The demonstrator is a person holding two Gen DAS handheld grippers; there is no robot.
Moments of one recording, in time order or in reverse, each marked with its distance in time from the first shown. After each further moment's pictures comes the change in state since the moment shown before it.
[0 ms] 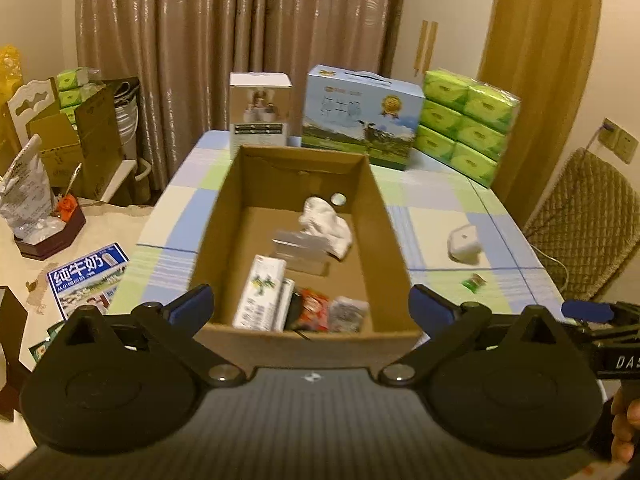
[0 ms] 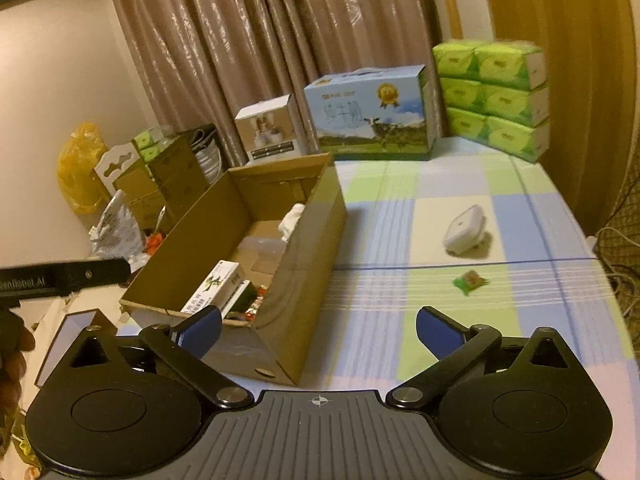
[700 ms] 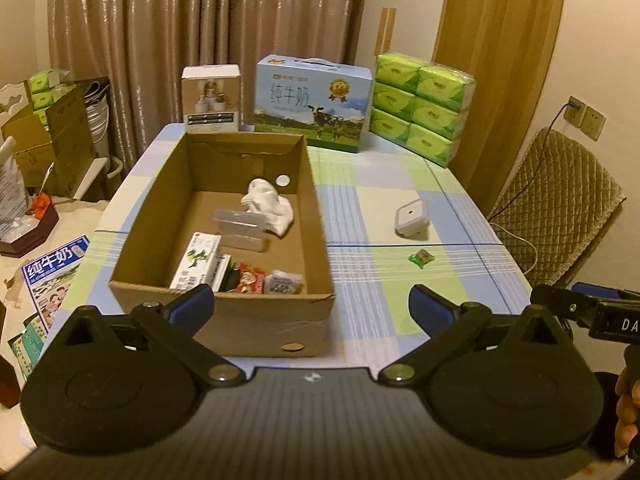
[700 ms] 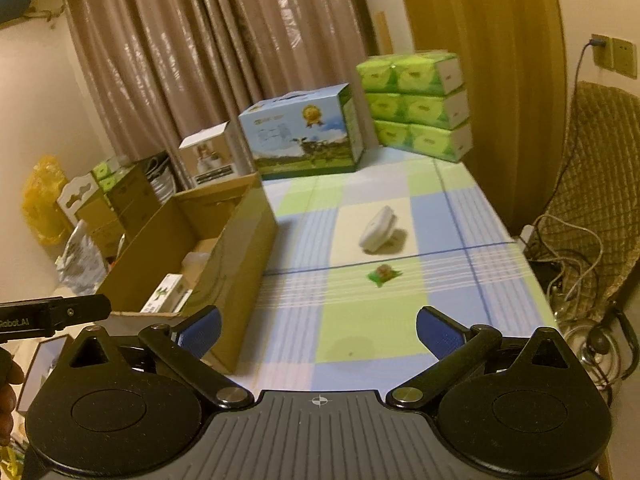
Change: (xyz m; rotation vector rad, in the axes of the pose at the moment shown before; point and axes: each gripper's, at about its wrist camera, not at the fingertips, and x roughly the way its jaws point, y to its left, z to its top) left arm -0.017 -0.062 -0.024 0.043 0.016 -0.070; right arm -0.063 -0.055 -0.016 0.083 -0.067 -0.121
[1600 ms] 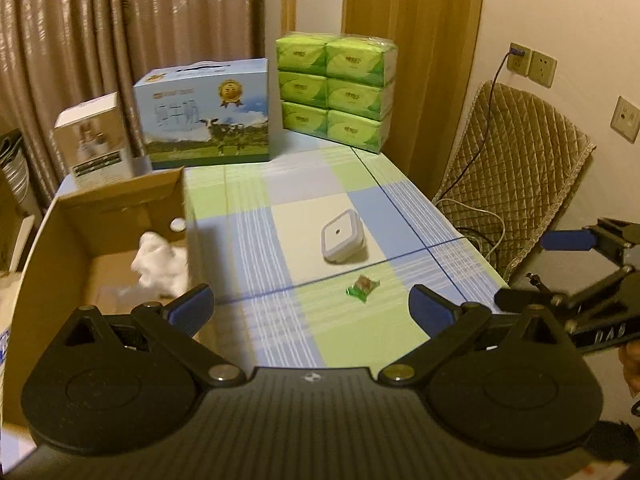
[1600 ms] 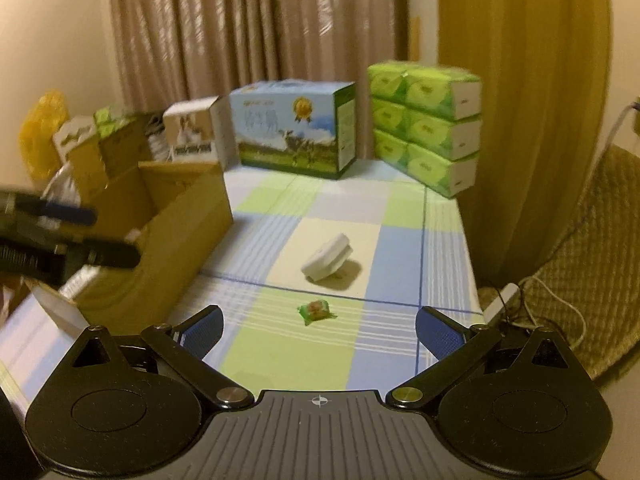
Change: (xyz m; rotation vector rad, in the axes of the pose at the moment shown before) left arm 0.116 -0.087 0.058 0.225 0.040 -0.144; right arm 0.065 -0.073 0.042 -0.266 0.048 -0.001
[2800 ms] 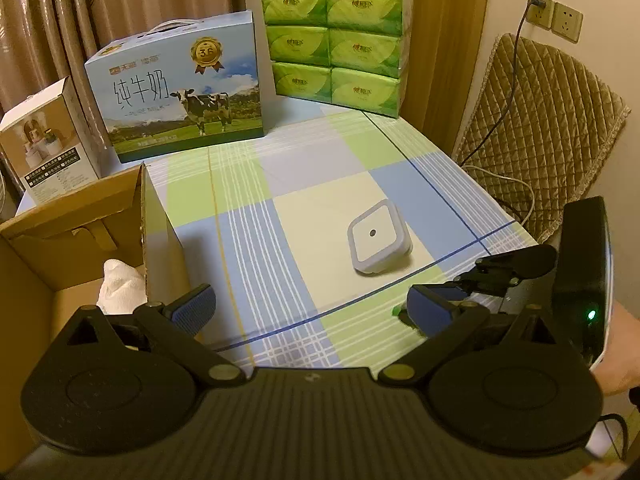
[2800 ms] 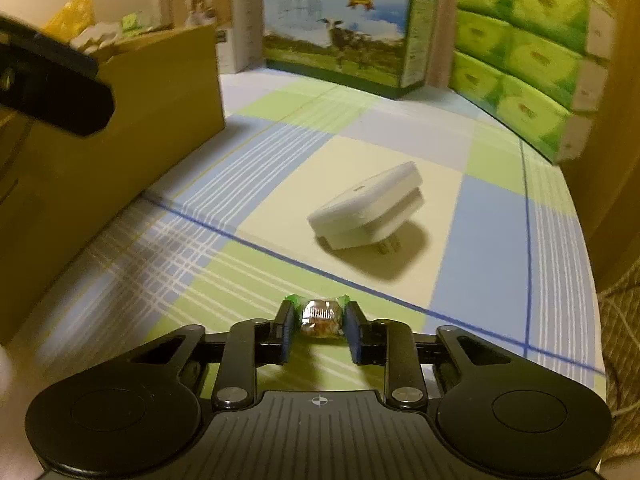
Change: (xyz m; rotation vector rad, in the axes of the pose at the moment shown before) left arm 0.121 0.028 0.030 0.078 0.111 -0.008; right arm 0.217 -0.017 -0.024 -0.152 0.165 0.079
